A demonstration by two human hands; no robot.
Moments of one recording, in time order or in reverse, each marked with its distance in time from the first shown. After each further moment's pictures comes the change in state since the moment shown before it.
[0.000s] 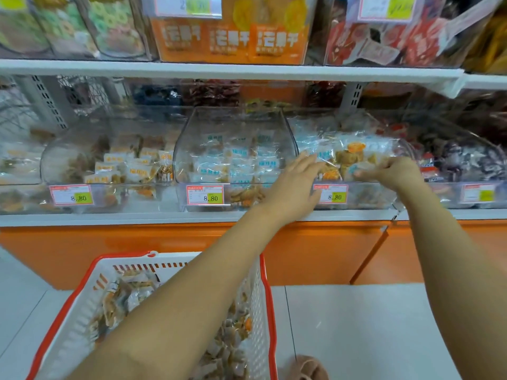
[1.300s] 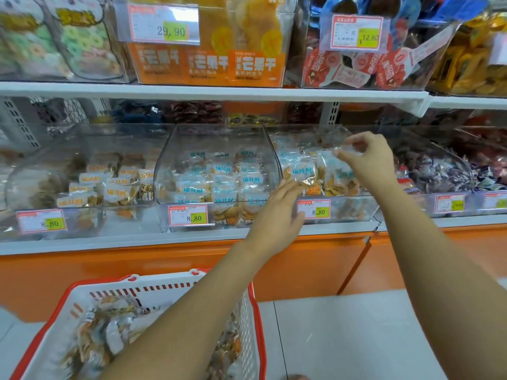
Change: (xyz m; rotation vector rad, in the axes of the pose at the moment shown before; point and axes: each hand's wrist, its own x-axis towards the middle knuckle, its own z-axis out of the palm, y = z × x) left_hand -0.017 0.000 0.014 -0.232 0.077 -0.028; right_hand 0.011 -0.028 -0.003 0.138 0.302 -0.417
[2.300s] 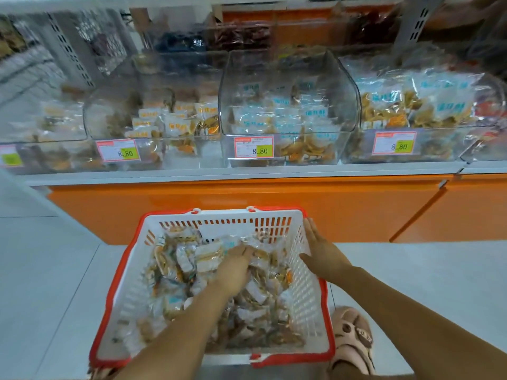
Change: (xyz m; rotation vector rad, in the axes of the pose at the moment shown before) left_hand -0.246 -0.204 0.028 0.395 -0.462 -0.475; right_hand -0.264 0.041 0.182 -0.281 -1.000 -0.019
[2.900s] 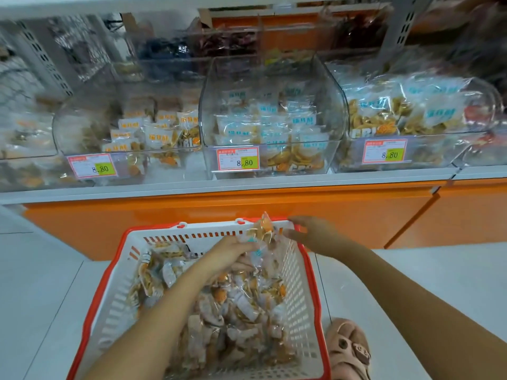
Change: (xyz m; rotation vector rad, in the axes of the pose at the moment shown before) left_hand 0.023 0.034 -0.089 -1.016 -0.248 -0.270; right_hand 0.018 -0.021 -0.073 0.148 -0.027 -0.040
